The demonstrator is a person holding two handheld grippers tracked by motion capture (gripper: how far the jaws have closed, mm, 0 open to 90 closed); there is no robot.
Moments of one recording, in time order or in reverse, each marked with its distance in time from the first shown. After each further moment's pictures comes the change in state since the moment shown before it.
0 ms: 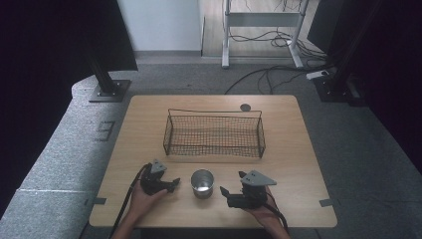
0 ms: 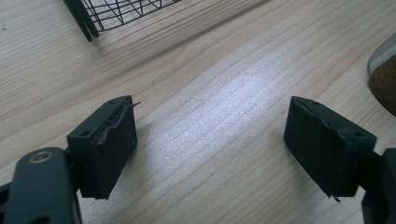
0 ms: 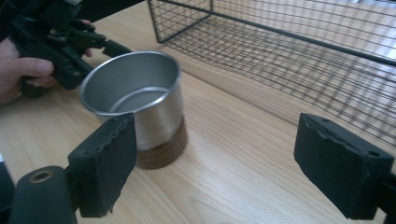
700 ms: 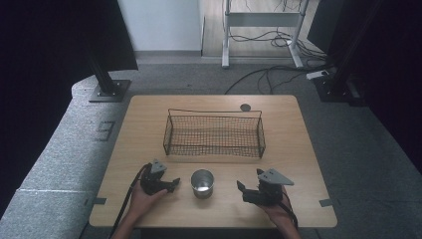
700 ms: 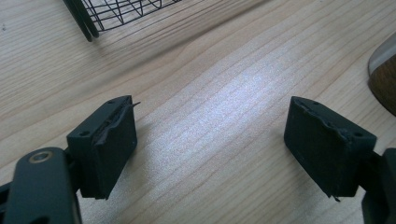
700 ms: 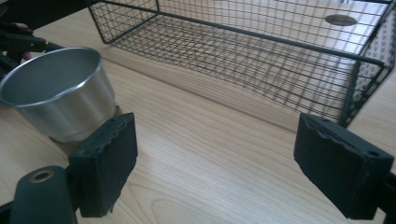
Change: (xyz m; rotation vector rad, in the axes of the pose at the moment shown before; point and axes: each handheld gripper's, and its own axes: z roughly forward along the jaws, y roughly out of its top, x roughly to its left) left arm 0.000 0.000 0.000 0.000 0.000 0.000; right arm -0.035 -0.012 -0.020 -0.013 -0.136 0.057
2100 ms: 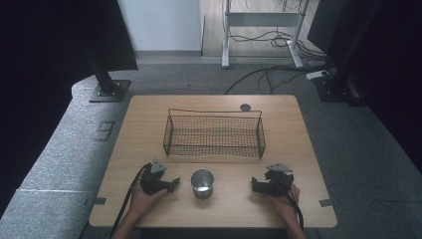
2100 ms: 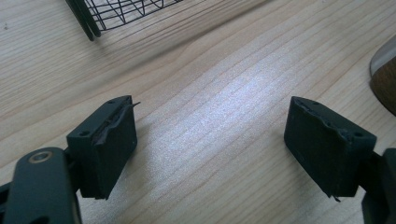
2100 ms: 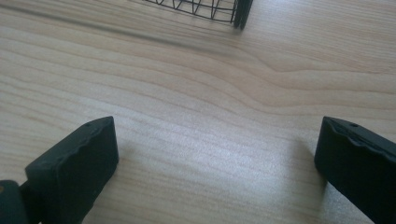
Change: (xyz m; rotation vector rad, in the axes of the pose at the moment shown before) left arm 0.000 0.000 0.000 0.000 0.003 -0.005; right arm -0.065 -0.036 0.044 0.266 -0.284 0.116
